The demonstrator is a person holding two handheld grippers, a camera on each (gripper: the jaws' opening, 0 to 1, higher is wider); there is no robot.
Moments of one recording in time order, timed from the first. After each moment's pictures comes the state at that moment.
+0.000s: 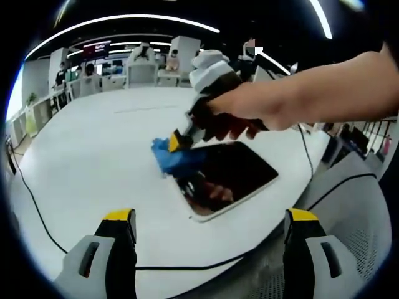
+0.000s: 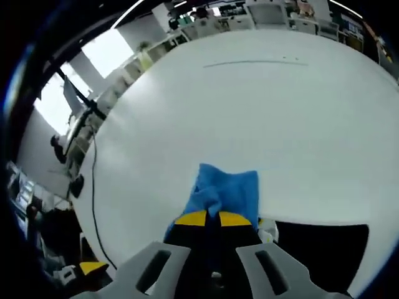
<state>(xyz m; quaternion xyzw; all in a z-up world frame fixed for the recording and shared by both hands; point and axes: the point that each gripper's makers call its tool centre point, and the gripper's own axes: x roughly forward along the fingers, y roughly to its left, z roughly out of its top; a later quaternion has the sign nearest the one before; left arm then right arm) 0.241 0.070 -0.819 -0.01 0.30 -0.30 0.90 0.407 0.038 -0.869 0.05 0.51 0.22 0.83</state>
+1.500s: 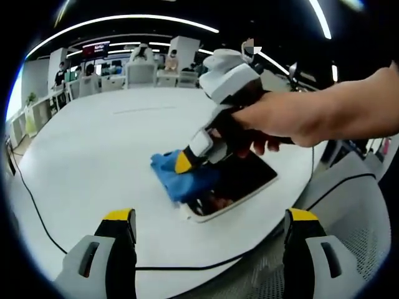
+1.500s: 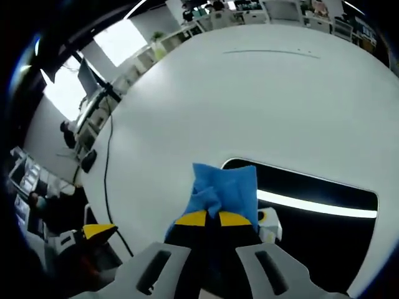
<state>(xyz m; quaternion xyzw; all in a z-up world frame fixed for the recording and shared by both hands) 0.241 0.069 -0.817 -0.01 0.30 -0.31 0.90 0.347 0.046 -0.869 0.03 0.51 0.26 0.82</state>
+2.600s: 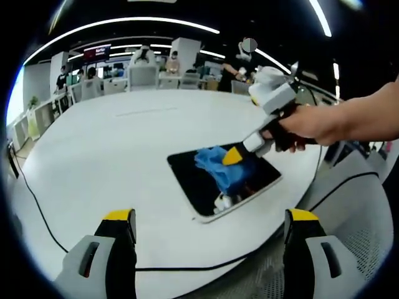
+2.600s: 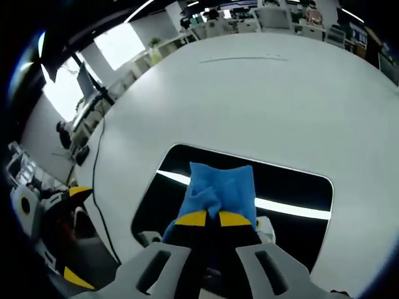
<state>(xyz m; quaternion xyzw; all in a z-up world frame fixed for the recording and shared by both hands) 0.243 0.073 -0.817 0.00 0.30 -0.30 0.91 0.339 -0.053 -0.870 0.03 0.49 0.24 0.83</state>
